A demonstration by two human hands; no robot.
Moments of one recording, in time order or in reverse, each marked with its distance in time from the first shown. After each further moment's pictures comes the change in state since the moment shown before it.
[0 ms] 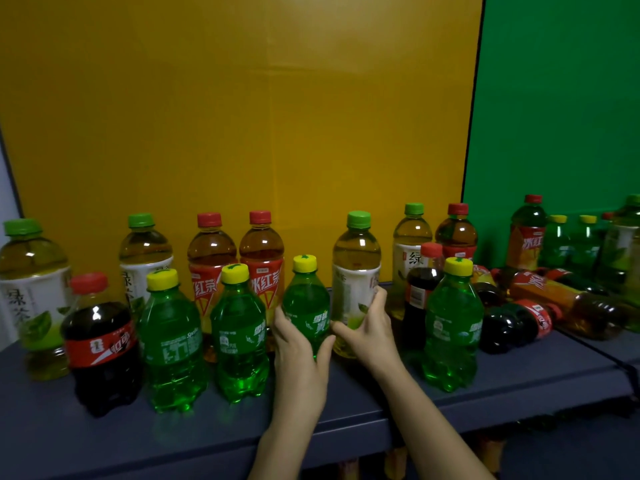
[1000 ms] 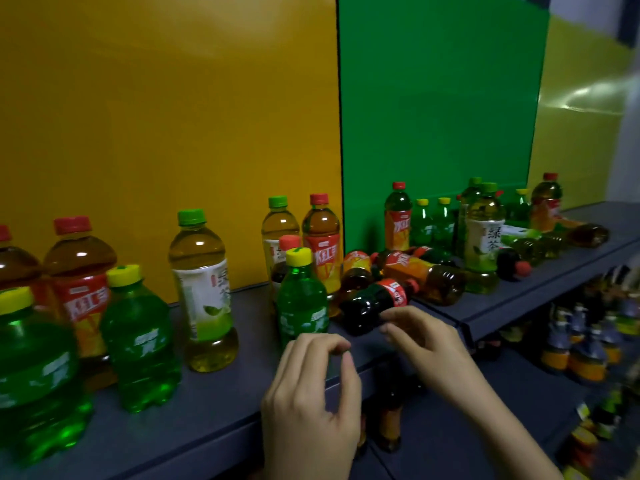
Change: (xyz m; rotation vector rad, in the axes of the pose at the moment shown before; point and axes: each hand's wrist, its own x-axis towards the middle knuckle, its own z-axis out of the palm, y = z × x) left_hand -0.081 0.126 0.077 -0.248 0.057 0.541; right_hand -0.069 0.035 -0.228 -0.276 0.088 0.003
